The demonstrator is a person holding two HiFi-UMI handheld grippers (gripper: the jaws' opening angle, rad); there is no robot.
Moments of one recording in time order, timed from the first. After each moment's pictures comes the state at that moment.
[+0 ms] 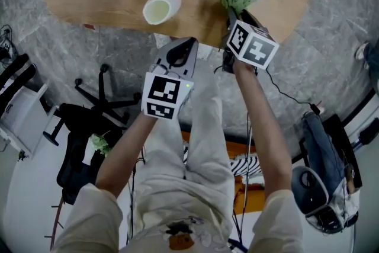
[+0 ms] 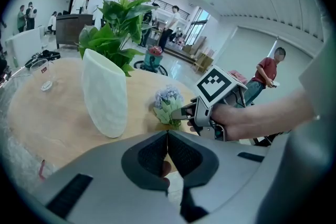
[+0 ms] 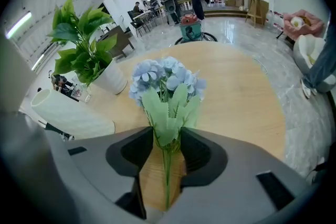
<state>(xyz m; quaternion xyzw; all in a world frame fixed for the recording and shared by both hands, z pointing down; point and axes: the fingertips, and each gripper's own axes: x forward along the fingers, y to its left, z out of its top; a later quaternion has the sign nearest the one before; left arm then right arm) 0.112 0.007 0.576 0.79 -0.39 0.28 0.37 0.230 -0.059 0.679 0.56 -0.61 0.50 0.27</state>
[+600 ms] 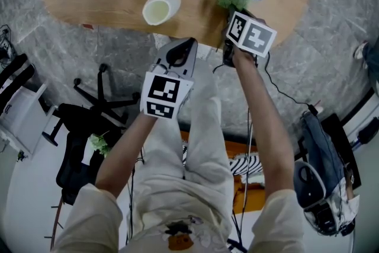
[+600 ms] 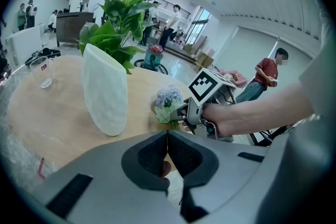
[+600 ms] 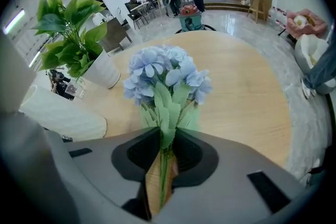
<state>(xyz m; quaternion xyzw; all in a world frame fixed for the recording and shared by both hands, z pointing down) 0.112 0.008 0.582 0.79 -0.39 0.28 0.38 0.230 -0.065 0.703 0.54 -0.59 0.52 0.30</state>
